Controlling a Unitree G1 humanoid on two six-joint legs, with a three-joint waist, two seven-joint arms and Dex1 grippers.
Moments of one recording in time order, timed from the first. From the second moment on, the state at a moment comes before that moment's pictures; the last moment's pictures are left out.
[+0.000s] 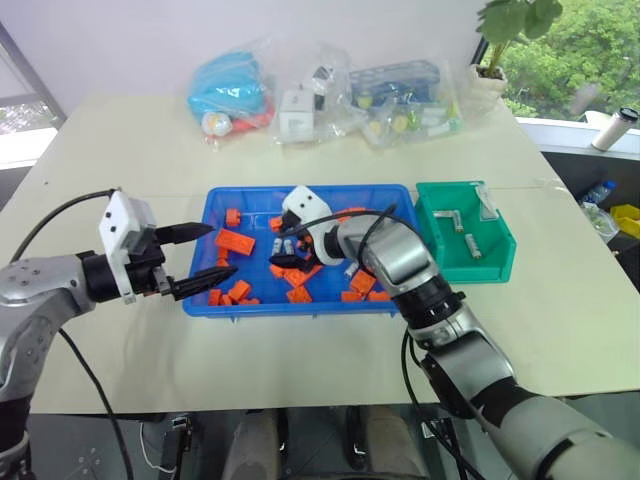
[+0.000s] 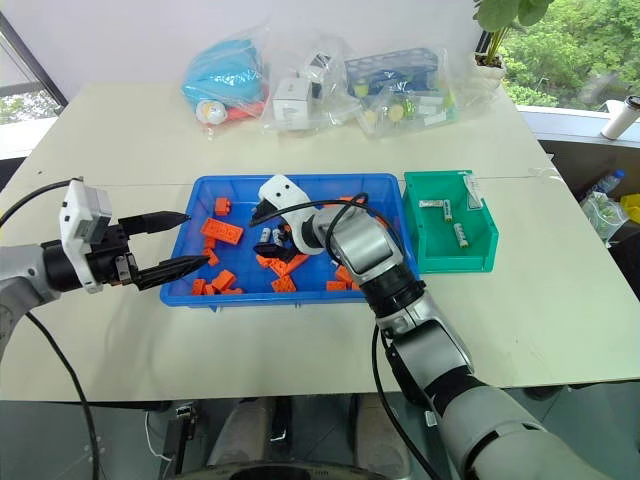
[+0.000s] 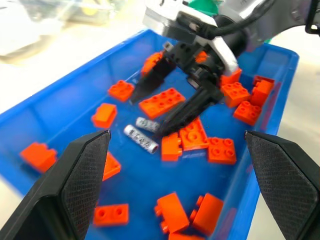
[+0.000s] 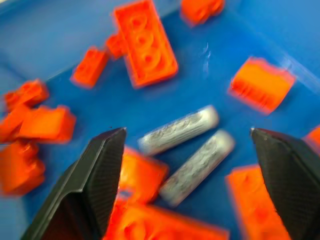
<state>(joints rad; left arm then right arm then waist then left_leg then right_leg) -0.14 0.90 0.32 -0.37 -0.71 0.62 -0.96 -0.88 -0.07 0.33 0.19 0.04 1.02 0.70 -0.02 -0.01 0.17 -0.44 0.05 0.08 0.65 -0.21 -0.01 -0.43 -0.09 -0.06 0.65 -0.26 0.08</state>
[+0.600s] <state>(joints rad) -0.20 0.89 0.28 -0.32 -0.68 0.62 -0.98 -0.96 -0.14 0.49 0.45 -0.08 0.52 0.77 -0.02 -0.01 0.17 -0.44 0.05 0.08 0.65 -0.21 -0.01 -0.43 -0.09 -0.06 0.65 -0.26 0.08</state>
